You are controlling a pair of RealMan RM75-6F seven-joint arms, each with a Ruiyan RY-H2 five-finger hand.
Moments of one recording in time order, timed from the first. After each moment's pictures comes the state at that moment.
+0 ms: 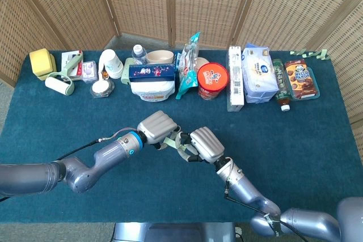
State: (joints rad) left arm -1.27 -1.30 -0.06 -1.70 0.88 0.65 0.35; right arm 0.70 -1.63 0.18 -1.57 -1.45 1.10 0.15
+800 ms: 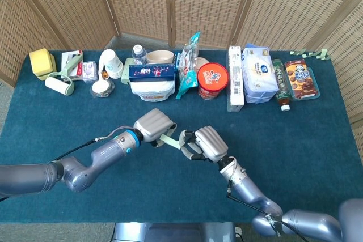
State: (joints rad) left arm -1.25 -1.30 -0.05 -1.68 0.89 0.67 0.35; right arm 0.68 -1.62 0.18 -1.56 -1.46 1.12 0.18
